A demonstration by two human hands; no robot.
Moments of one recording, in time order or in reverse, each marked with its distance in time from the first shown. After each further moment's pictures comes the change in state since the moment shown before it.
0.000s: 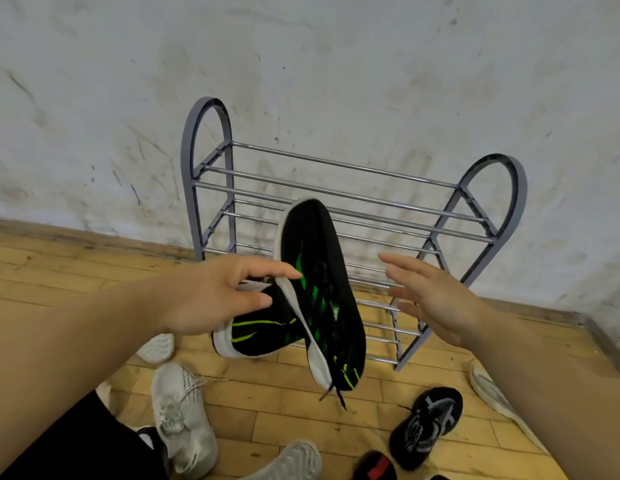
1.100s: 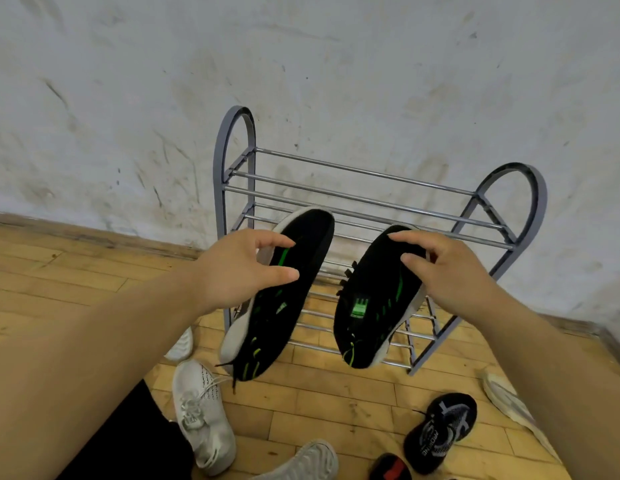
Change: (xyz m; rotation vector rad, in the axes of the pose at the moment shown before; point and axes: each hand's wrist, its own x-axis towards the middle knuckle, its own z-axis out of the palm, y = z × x) left_hand -0.003 -0.001 -0.013 0.026 0.418 -0.060; right_hand -0.009 -0.045 0.028 -0.558 0.209 -0.414
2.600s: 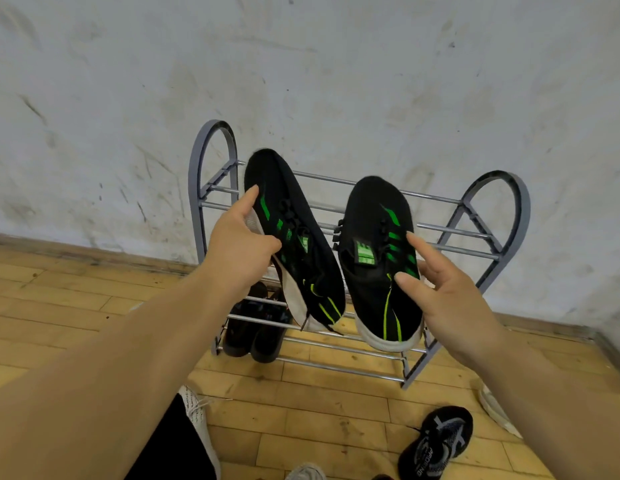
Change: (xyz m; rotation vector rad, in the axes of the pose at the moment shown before) left_hand 0.061 0.026 0.030 -0.608 0.361 -0.029; right_hand -0.022 0.010 -0.004 0.401 0.081 0.129
